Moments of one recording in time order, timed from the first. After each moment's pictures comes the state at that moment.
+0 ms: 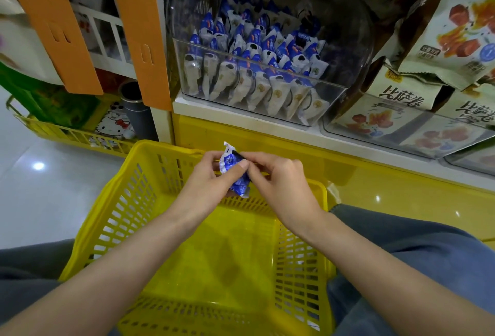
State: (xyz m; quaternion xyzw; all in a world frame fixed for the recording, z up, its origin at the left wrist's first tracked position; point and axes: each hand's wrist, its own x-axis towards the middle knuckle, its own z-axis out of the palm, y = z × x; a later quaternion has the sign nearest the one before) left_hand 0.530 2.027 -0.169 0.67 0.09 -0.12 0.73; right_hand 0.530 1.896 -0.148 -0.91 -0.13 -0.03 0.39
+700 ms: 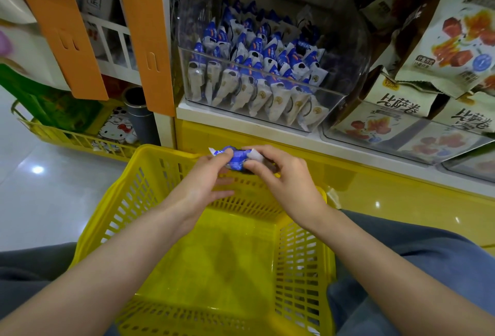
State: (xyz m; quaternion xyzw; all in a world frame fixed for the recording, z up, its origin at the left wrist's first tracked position) left_hand 0.538 2.035 -0.154 0.61 0.17 -0.21 0.74; right_hand 0.540 1.888 -0.143 -0.89 -0.16 -0.02 0.43
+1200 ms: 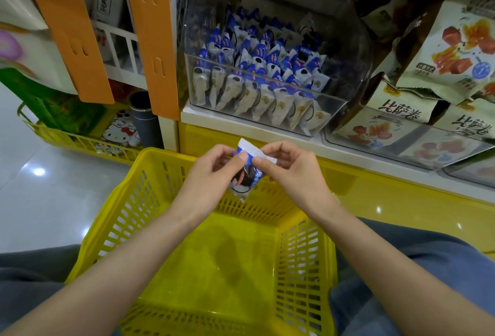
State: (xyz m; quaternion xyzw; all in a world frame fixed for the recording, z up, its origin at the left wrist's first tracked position) left_hand 0.535 2.037 -0.149 0.73 0.02 -0.06 0.68; right_hand 0.548 1.887 -0.132 -0.82 -0.05 0.02 0.57
